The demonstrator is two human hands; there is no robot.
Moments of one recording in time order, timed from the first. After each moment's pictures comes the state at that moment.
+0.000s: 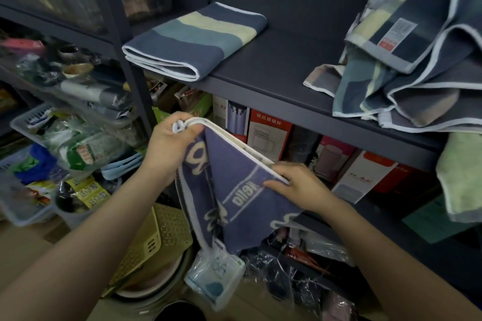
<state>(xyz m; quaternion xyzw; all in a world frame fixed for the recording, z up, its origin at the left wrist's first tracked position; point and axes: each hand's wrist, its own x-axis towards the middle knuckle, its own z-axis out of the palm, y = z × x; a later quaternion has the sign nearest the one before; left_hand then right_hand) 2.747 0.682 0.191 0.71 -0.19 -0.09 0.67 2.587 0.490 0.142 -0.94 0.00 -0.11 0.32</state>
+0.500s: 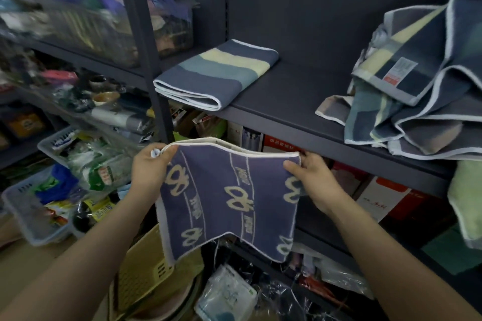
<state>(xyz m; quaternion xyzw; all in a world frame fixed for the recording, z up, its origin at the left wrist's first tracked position) 2.802 0.734 0.170 0.75 -0.06 -0.02 0.65 2.618 0.502 0.185 -0.70 0.19 -0.18 0.66</state>
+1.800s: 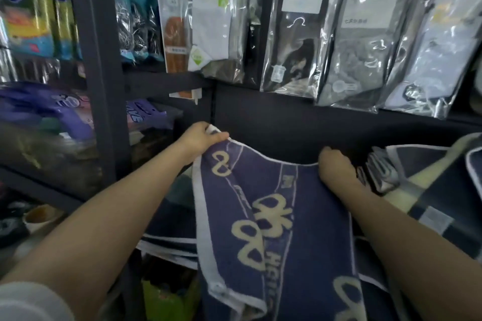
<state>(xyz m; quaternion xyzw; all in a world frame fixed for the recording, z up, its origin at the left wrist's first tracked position) 3.007 0.529 0.370 0.76 -0.39 -0.10 0.52 2.795 0.336 0.352 -0.87 0.47 -0.13 -0.03</state>
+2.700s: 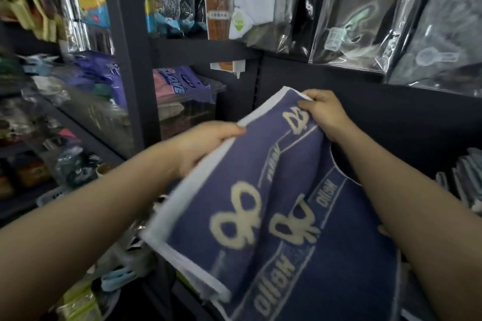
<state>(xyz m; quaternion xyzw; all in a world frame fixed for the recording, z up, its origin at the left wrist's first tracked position) 2.939 0.591 0.375 0.65 -0.21 -0.36 0.63 2.921 0.338 0.380 -0.83 0.10 -0.31 0.46</state>
